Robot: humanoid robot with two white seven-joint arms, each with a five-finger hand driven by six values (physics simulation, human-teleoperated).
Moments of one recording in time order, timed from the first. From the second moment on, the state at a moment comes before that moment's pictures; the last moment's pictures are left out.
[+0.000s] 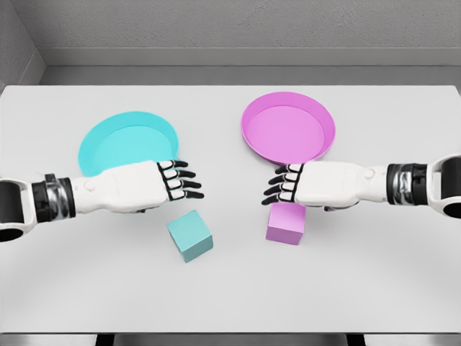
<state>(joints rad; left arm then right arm) -0.42 0.81 -0.61 -1.79 -0.70 -0.61 -0.33 -0.61 -0.87 0.77 -1.75 0.48 -0.61 0.52</state>
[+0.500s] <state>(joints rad) -0.37 0.77 -0.64 -1.79 -0.70 -0.61 -0.34 -0.61 -0.85 0.85 -1.75 0.48 -0.61 0.52</state>
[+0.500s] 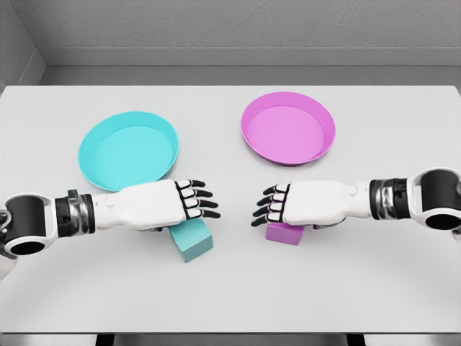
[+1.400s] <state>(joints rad) -0.39 0.77 -0.65 -1.79 -0.70 -0.61 -0.38 -0.65 -0.85 0.83 -1.75 0.49 -0.61 0.52</state>
